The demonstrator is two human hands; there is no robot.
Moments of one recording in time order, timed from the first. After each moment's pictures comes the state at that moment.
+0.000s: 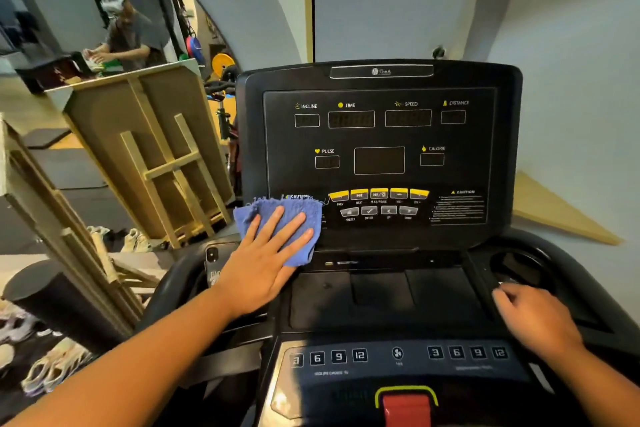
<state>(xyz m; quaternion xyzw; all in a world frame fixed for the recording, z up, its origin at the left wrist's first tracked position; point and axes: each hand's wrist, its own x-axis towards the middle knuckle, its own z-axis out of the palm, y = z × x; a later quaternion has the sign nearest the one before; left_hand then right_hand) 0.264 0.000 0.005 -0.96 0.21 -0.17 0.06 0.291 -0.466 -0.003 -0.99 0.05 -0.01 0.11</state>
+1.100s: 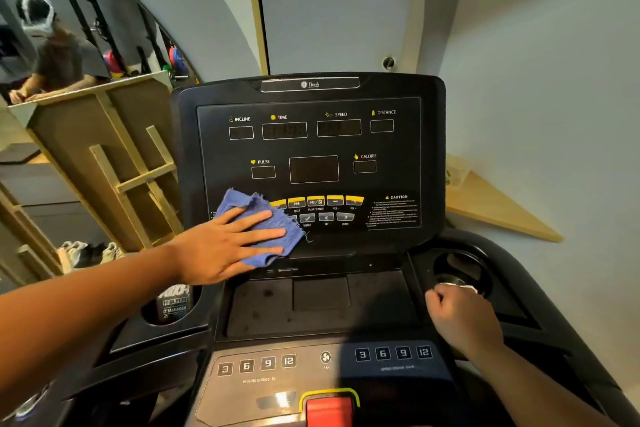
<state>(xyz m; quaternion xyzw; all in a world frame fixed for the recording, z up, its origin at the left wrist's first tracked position) 0.305 -0.027 0.077 -0.91 0.37 -0.05 0.18 0.294 -0.479 -0.015 -0.98 -0.01 -0.06 0.19</state>
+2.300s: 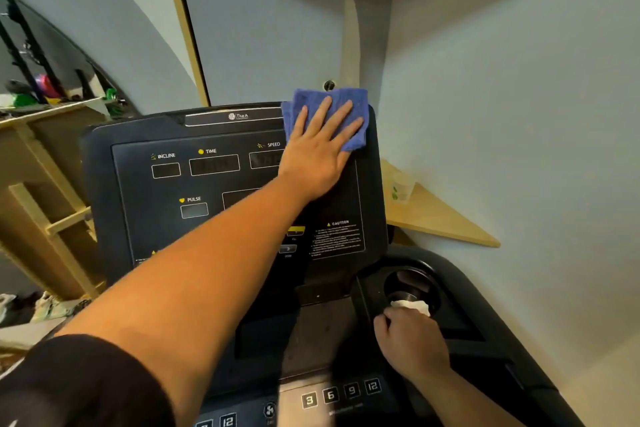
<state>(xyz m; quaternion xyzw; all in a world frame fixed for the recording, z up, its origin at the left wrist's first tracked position) 0.471 -0.282 0.181 -0.92 0.22 -0.33 0.04 0.292 -0.475 -0.007 -0.98 0.02 -0.06 0.17</state>
